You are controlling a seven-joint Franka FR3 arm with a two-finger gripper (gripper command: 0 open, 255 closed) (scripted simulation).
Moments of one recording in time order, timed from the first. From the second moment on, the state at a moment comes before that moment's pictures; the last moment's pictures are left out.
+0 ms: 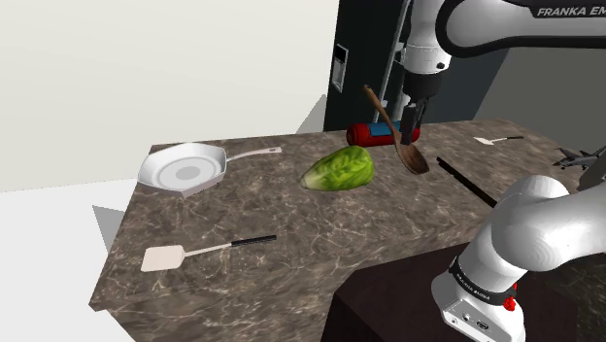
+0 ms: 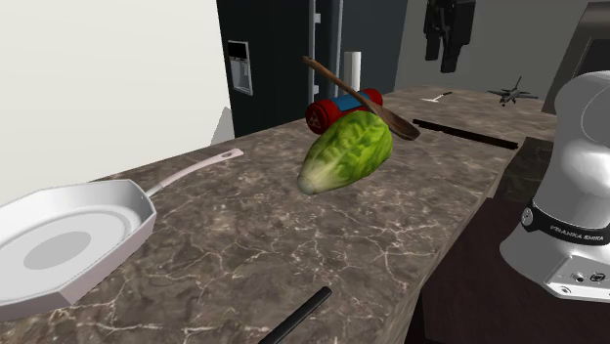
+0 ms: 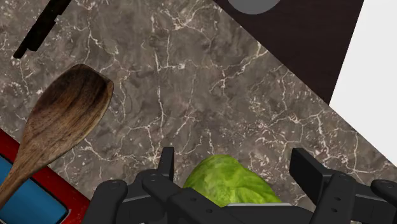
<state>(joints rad) 0.02 -0.79 0.02 -2.45 -0.11 1.56 -0.15</state>
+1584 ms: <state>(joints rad) 0.23 -0.15 0.24 -2.14 -0.03 1.91 -0.18</state>
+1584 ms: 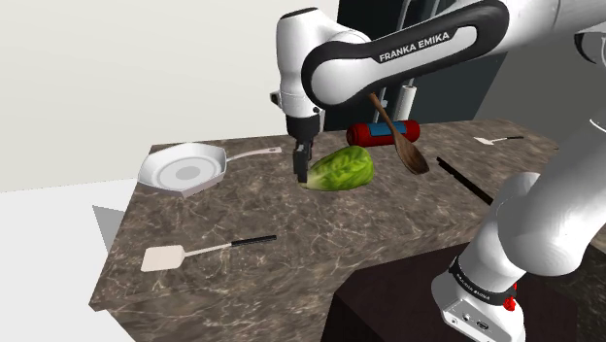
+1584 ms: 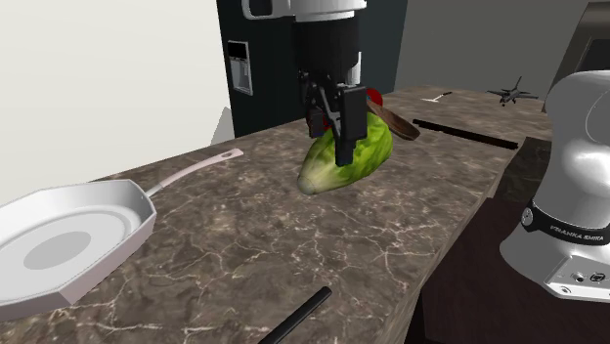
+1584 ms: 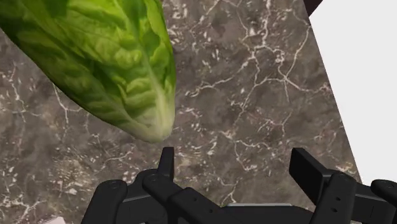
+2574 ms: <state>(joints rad) 0.38 0.31 0.37 -1.76 -0.15 1.97 -0.16</state>
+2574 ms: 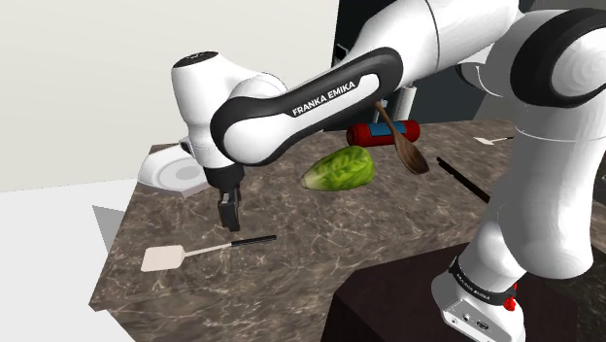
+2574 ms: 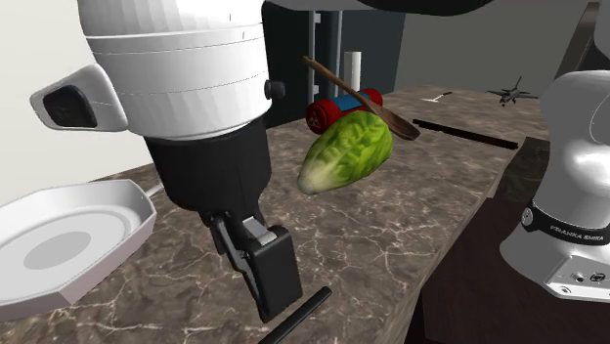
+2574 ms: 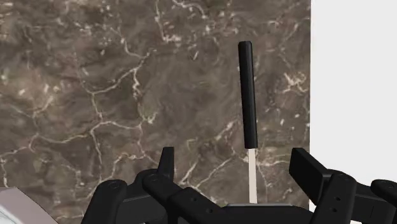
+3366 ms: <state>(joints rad) 0.46 0.49 0.38 -1.63 -0.22 2.02 -0.16</state>
